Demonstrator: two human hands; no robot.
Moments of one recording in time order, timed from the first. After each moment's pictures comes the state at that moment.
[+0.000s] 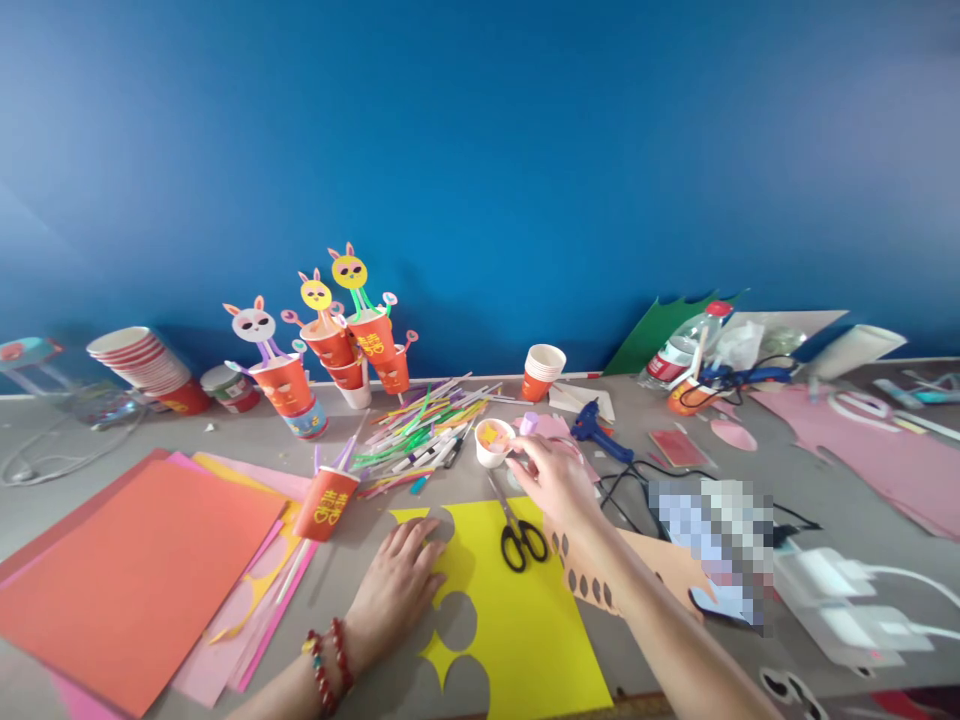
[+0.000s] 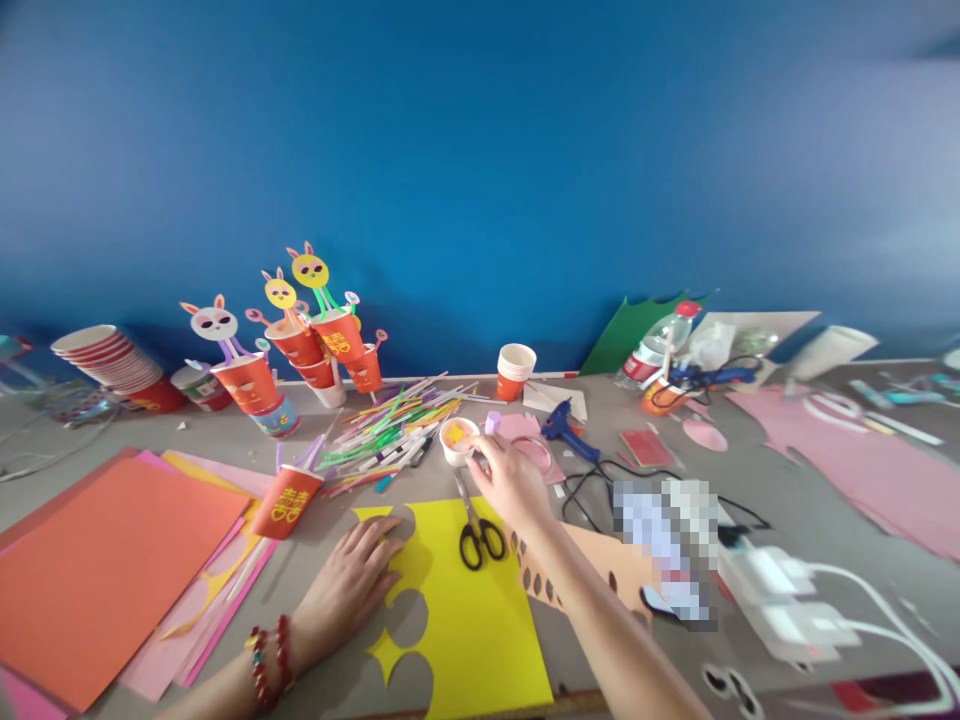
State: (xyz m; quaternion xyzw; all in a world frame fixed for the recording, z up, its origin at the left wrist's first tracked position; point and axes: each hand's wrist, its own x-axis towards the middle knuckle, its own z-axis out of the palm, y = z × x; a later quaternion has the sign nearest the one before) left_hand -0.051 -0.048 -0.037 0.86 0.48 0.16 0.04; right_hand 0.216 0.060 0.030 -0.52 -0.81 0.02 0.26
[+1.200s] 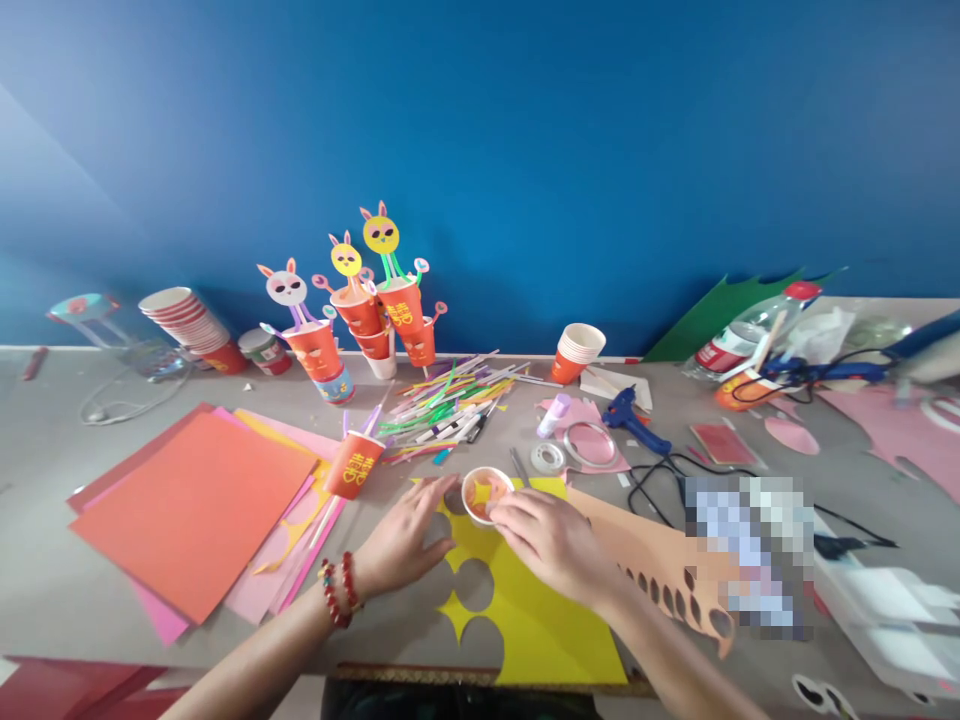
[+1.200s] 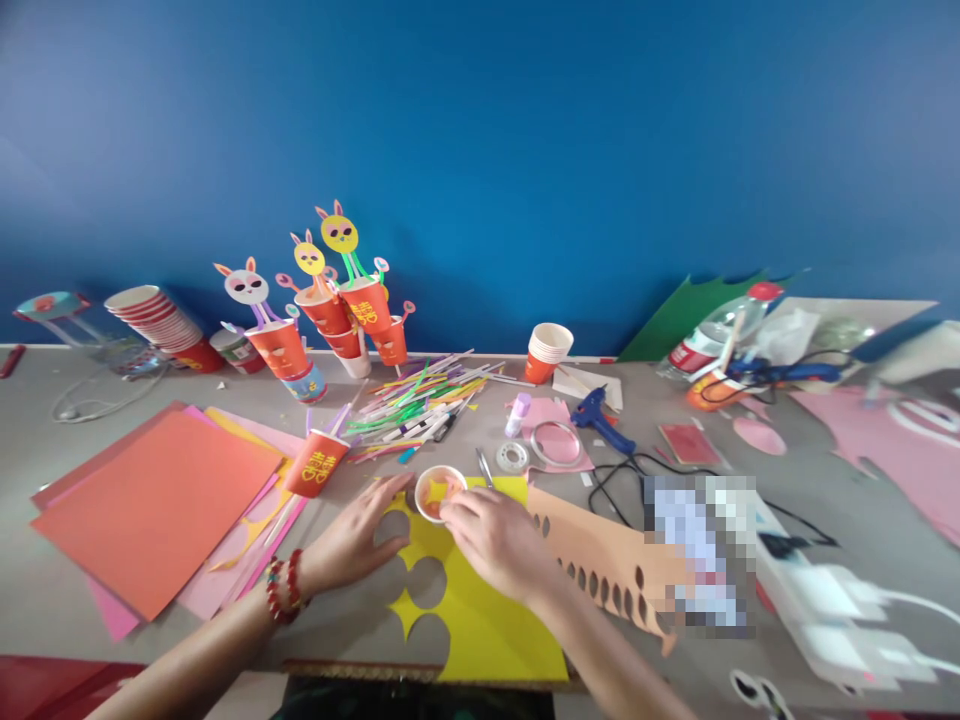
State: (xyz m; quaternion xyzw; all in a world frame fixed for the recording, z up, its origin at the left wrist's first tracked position) left_hand -0.071 -0.038 -0.012 0.83 0.45 0.26 0.22; right_hand 0.184 -0.009 0.031 -0.32 -0.91 0.15 0.22
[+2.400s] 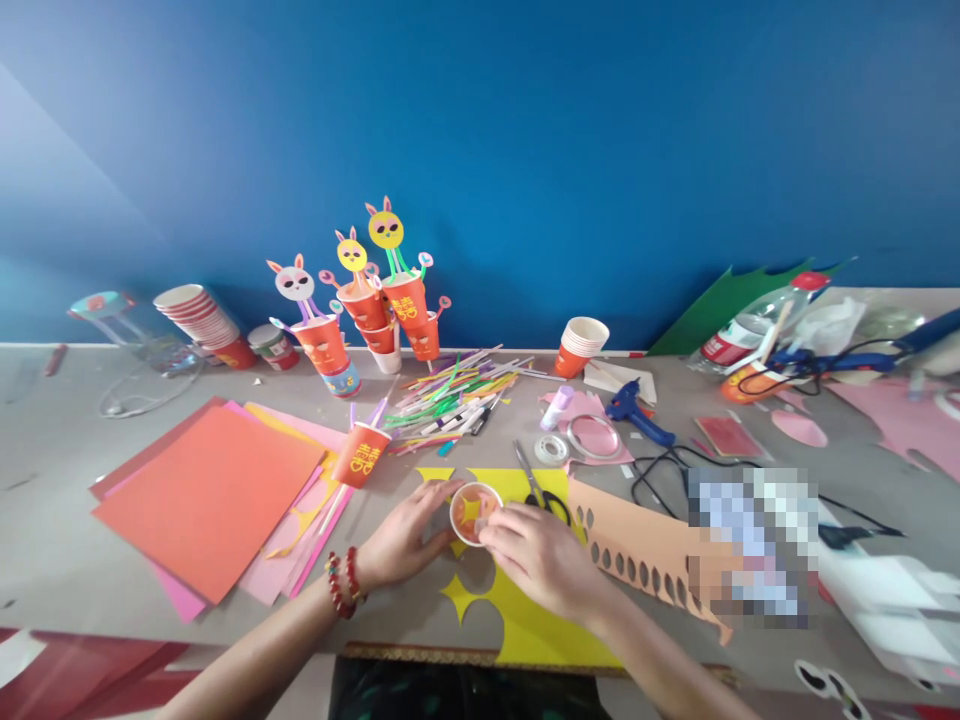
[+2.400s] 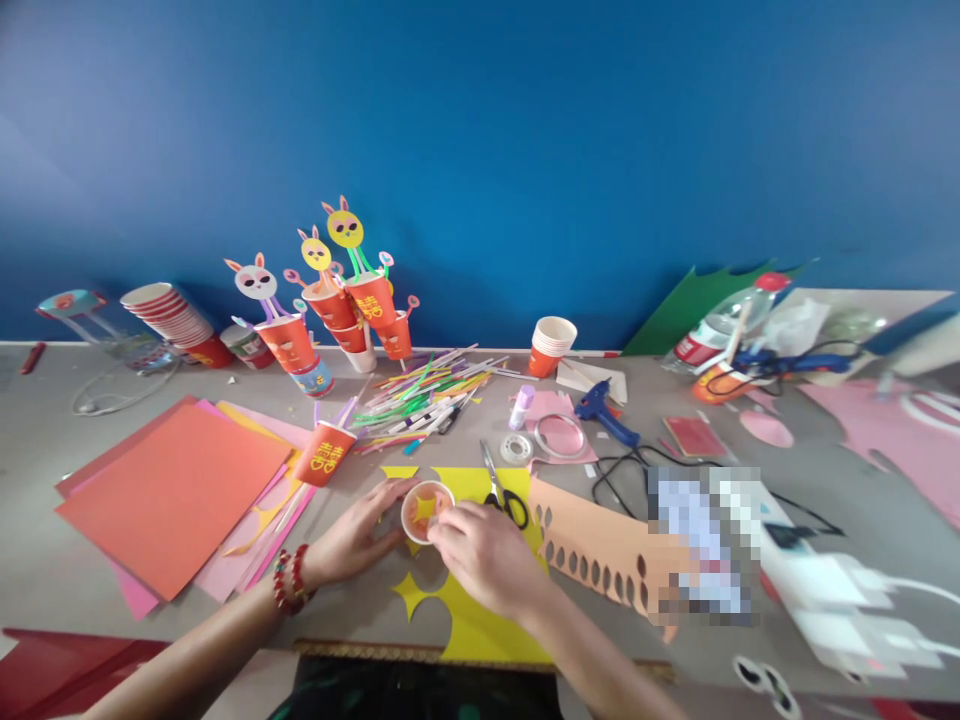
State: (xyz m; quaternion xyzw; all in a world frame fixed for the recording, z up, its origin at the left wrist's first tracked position) left_hand -0.074 -0.044 -0.006 0.81 0.42 0.28 0.30; right_hand 0.169 -0.035 0.030 -0.31 -0.92 0.16 0.17
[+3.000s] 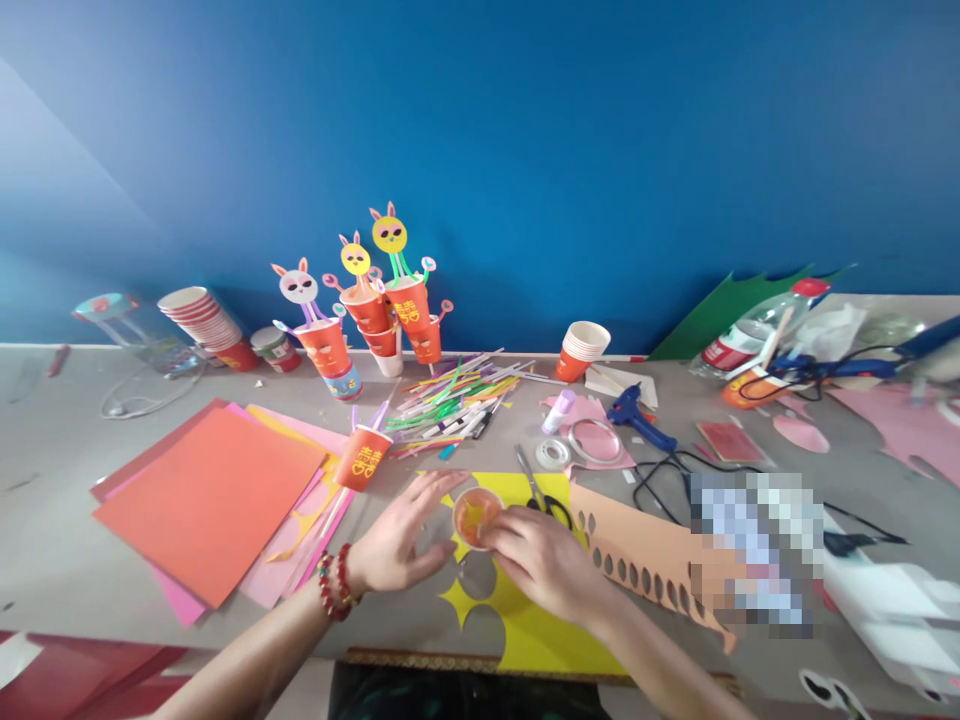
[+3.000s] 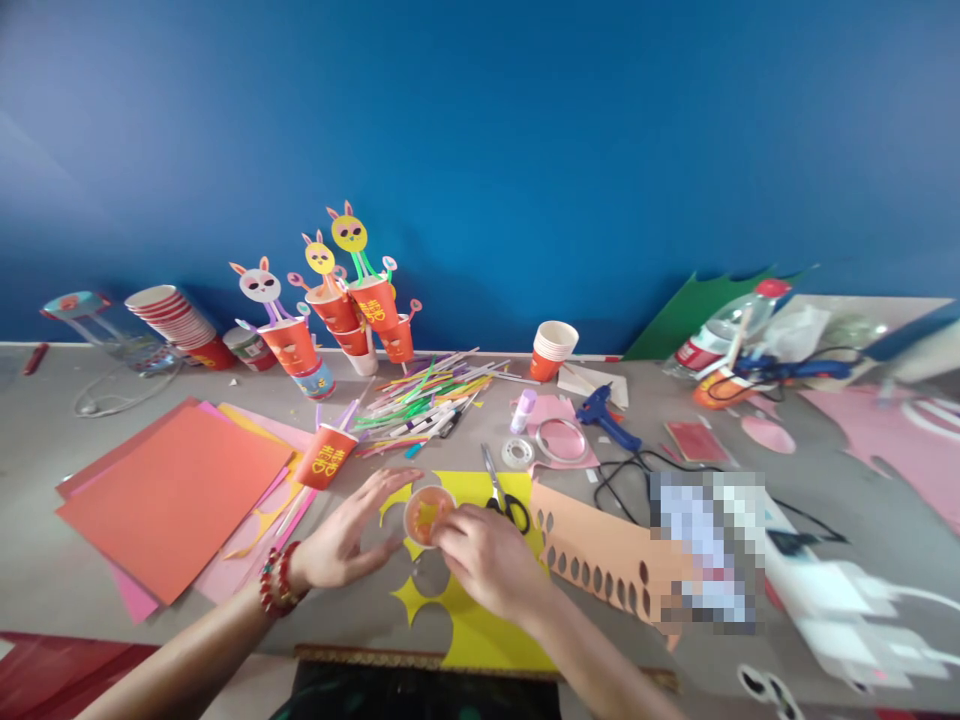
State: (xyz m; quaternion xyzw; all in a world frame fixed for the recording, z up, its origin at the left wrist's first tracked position) left_hand -0.078 -0.043 0.029 0.84 0.39 0.28 0.27; right_hand 0.171 -0.031 0.026 -0.31 -0.92 0.19 0.16
